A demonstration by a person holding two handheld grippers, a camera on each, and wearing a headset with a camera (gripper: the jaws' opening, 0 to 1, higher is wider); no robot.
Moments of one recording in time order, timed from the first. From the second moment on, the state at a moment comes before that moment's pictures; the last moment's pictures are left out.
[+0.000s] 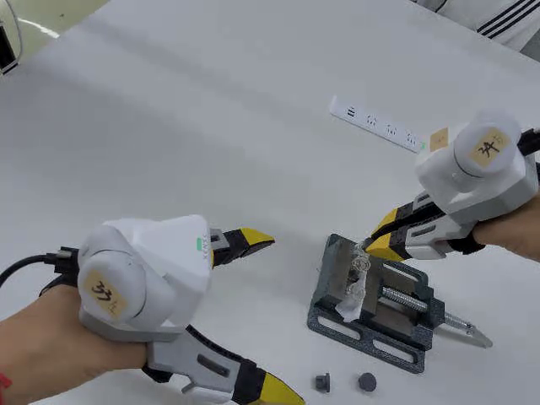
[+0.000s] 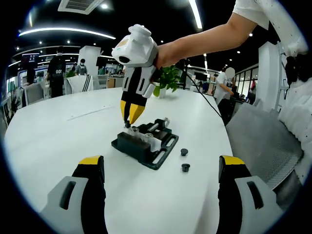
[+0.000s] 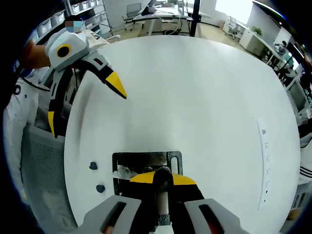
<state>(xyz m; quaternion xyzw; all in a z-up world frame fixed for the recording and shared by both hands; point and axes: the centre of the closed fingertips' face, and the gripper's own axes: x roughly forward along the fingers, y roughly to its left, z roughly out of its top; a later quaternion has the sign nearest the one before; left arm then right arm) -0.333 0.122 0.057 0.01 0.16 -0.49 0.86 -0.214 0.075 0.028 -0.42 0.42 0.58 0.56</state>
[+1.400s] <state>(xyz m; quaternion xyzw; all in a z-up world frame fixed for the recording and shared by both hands) -0.329 0.121 0.060 0.01 0.16 -0.49 0.86 -0.215 0.076 0.029 -0.42 0.43 0.58 0.55</state>
